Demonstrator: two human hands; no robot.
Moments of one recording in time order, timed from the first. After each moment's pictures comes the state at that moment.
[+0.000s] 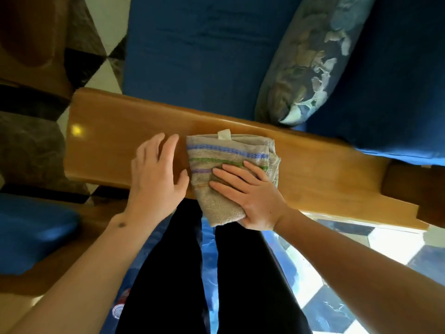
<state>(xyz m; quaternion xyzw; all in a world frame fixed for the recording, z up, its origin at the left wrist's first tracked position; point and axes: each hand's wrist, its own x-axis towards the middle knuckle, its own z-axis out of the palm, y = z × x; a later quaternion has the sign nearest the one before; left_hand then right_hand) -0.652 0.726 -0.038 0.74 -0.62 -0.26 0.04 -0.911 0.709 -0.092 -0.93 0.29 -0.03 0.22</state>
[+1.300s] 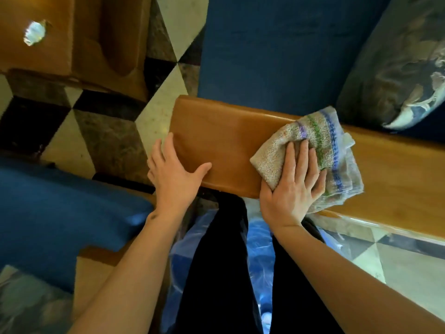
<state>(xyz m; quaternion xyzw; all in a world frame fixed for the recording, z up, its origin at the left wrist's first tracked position) -0.537 0.736 -0.032 0.89 -0.37 -0.28 0.03 -0.746 0.741 -0.086 -0.64 0.74 -0.09 0.17</state>
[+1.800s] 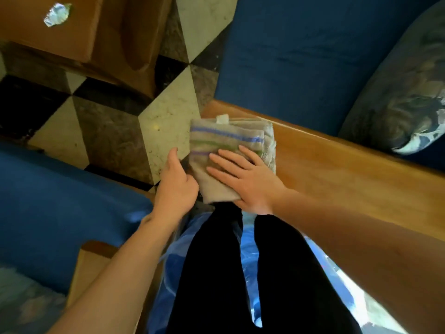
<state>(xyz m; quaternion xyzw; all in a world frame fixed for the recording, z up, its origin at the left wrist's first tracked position) -0.480 0.760 -0.021 0.85 -0.30 -0.43 0.07 -0.679 0.690 -0.092 -0.97 0.18 -0.01 0.18</state>
